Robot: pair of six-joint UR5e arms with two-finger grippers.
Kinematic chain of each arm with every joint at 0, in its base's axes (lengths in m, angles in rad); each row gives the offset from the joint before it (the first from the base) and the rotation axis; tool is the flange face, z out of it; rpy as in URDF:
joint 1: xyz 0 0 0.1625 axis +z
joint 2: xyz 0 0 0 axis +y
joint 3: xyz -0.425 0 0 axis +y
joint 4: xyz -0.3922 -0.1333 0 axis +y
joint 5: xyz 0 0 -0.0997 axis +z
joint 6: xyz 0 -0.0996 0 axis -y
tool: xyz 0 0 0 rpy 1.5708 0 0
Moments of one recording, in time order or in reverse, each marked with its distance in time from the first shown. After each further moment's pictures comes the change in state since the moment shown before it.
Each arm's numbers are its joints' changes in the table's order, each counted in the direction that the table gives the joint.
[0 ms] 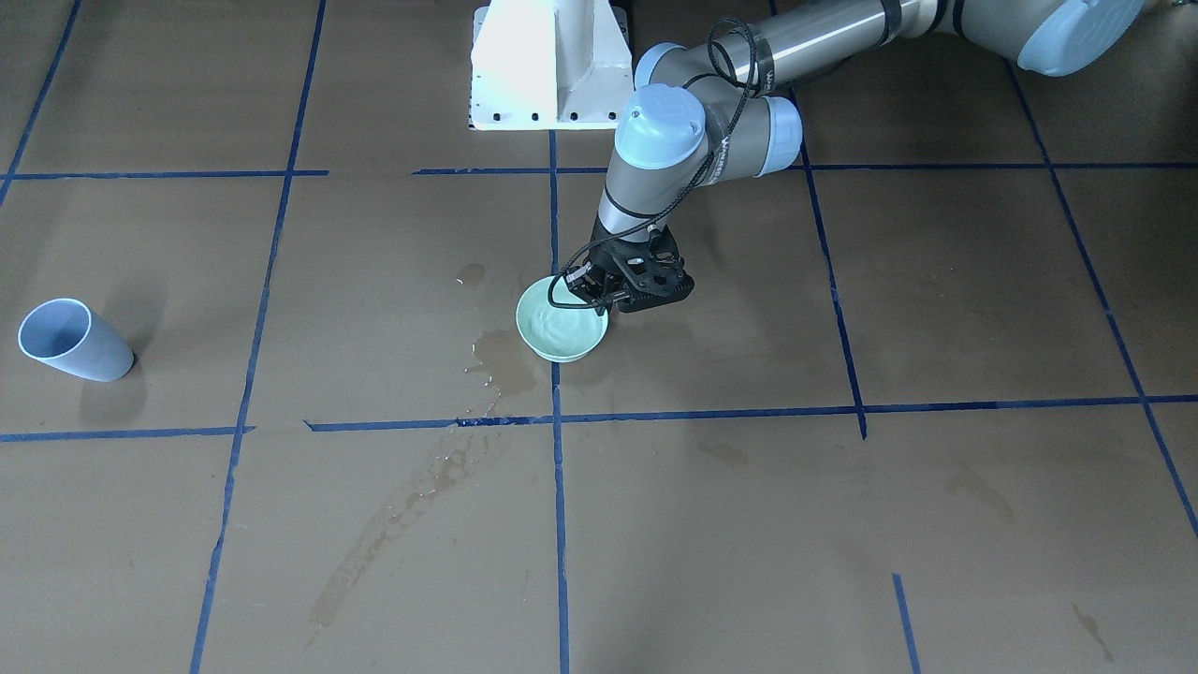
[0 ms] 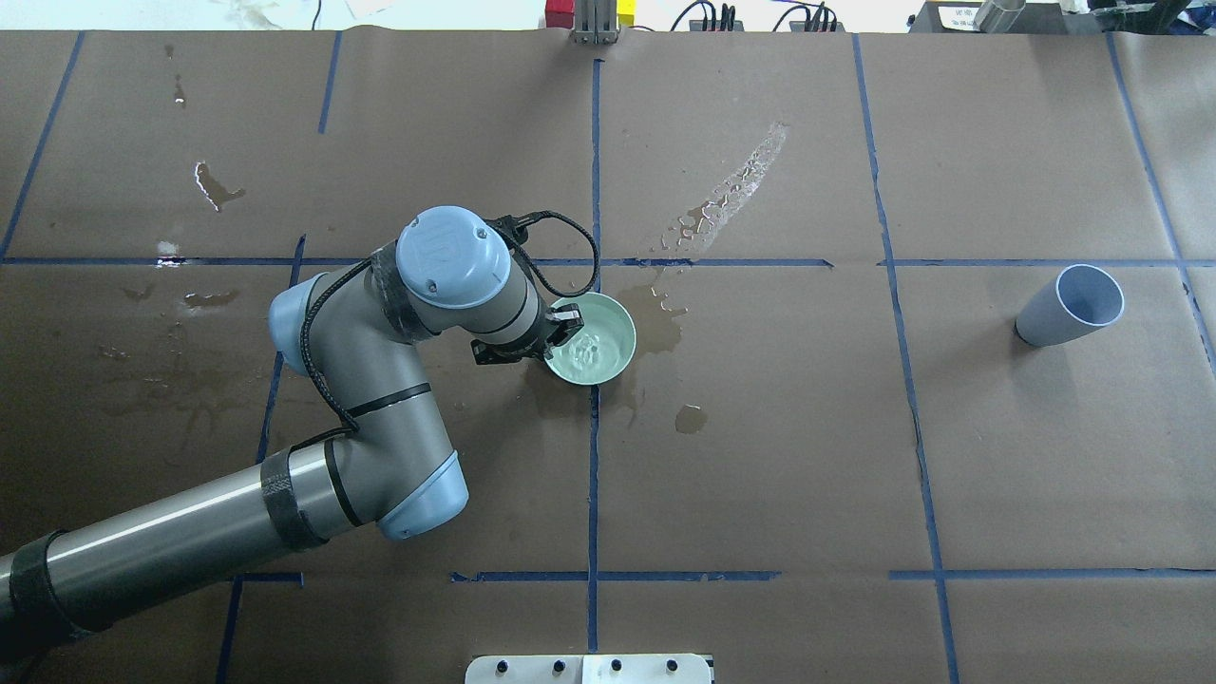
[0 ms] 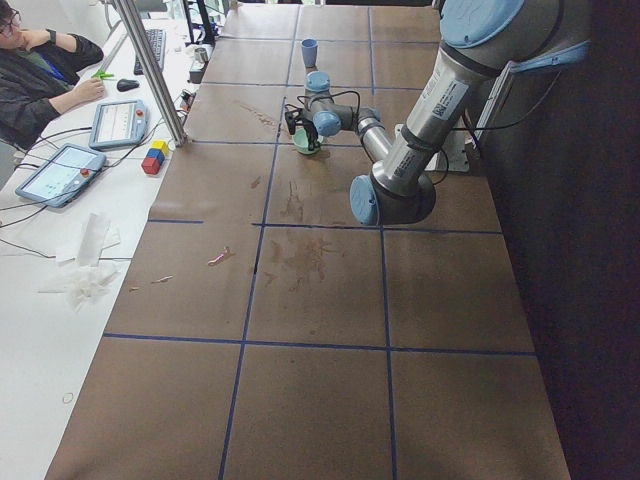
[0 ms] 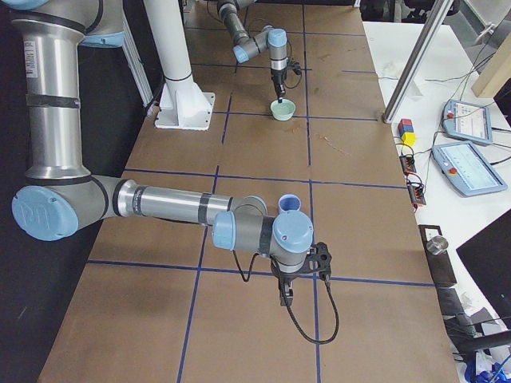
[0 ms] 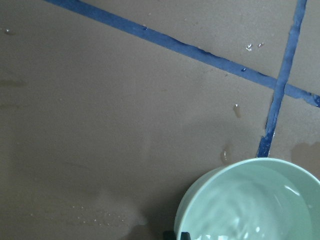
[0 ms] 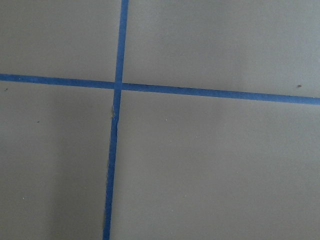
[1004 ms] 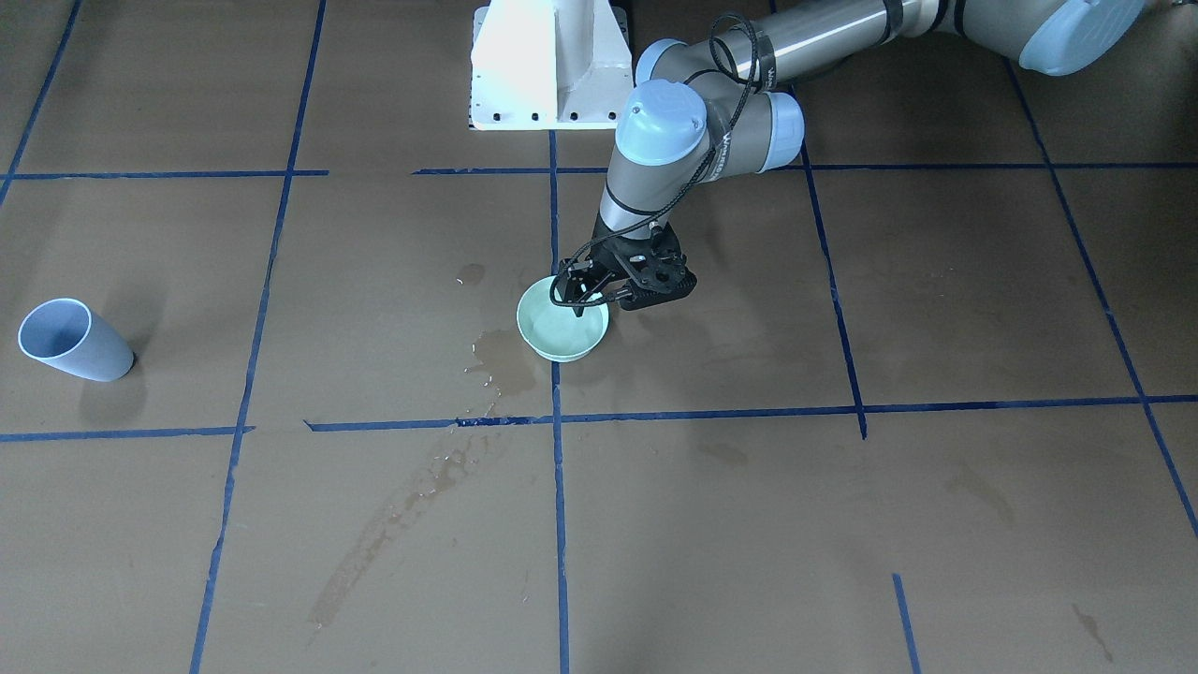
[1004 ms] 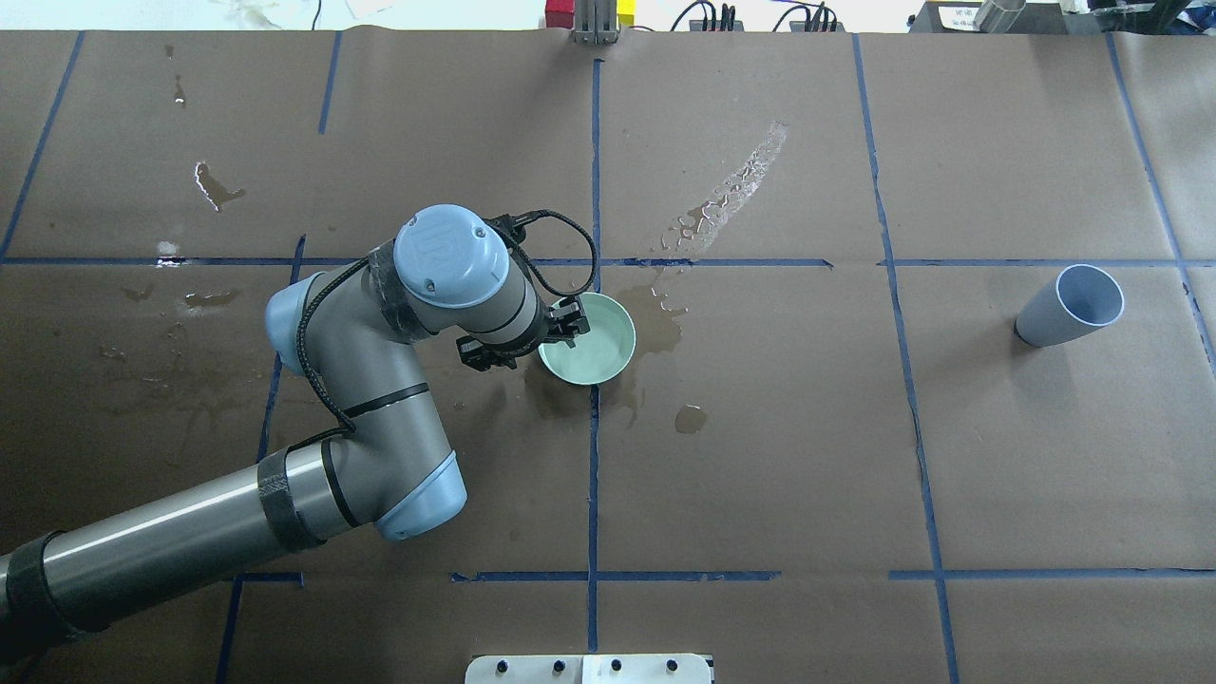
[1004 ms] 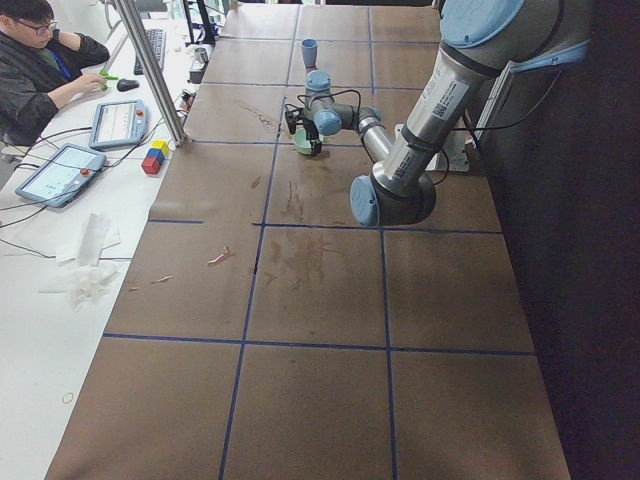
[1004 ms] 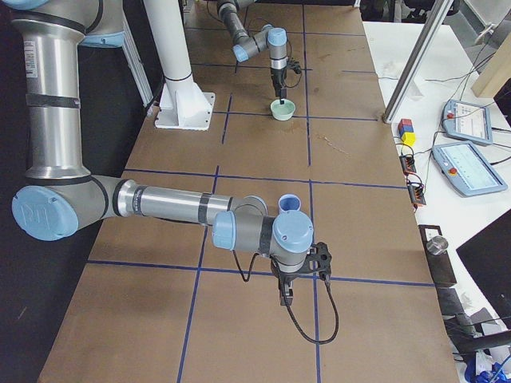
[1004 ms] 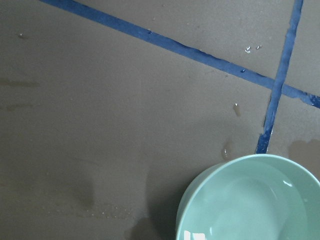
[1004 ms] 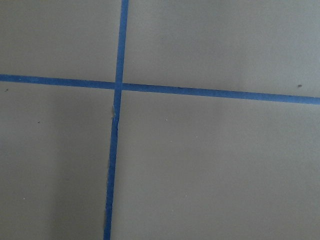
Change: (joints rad) left arm 0.002 -0.001 0.001 -0.011 -0.003 -0.008; right arm 0.000 0.000 0.000 0.001 -0.001 0.001
